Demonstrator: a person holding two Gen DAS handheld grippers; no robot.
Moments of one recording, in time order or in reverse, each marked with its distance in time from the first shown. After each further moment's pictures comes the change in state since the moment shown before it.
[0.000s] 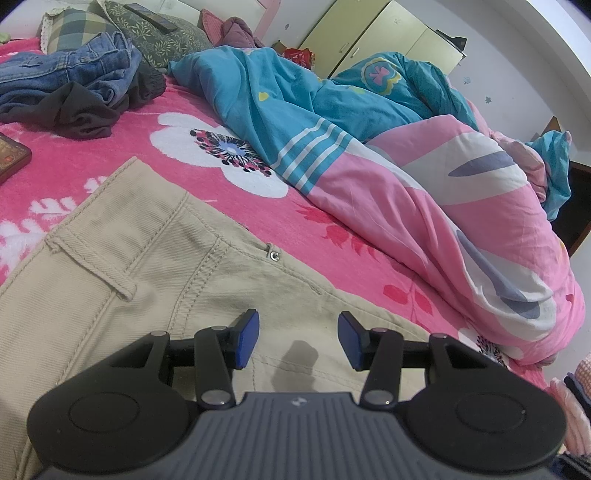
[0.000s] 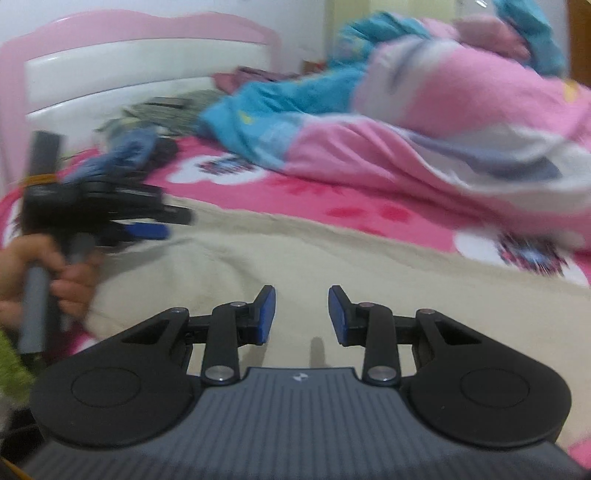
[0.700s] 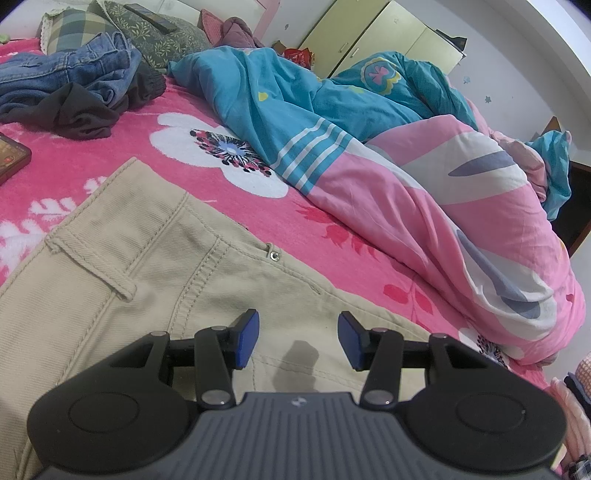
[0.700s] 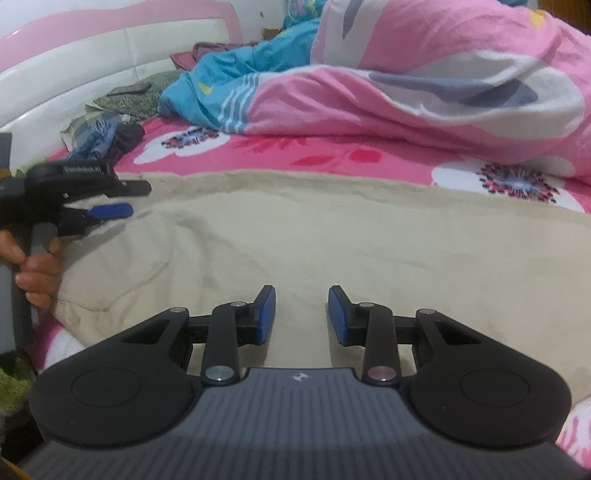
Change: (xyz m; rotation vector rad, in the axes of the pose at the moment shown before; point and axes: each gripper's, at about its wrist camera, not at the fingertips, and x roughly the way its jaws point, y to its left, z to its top) left arm 0.000 0.000 0.000 0.004 0.000 -0.001; right arm 0.019 -0.019 -0.023 0.111 0.109 -0.025
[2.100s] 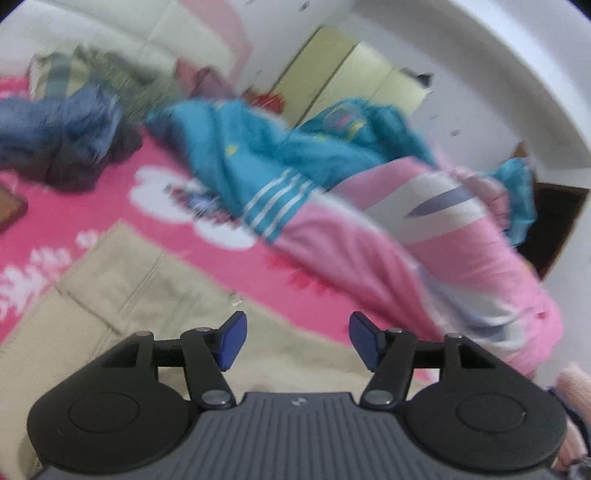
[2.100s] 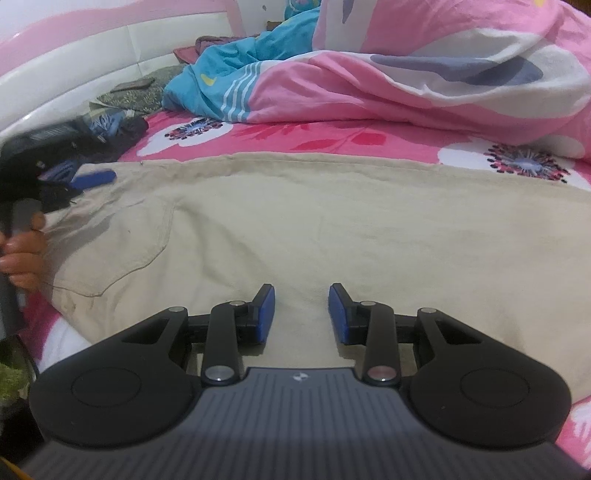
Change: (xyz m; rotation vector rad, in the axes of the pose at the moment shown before) left arm -0.053 -0.018 -0.003 0.057 -0.185 -0.106; right arm 0.005 -0.011 -0.010 0.022 0.006 0.050
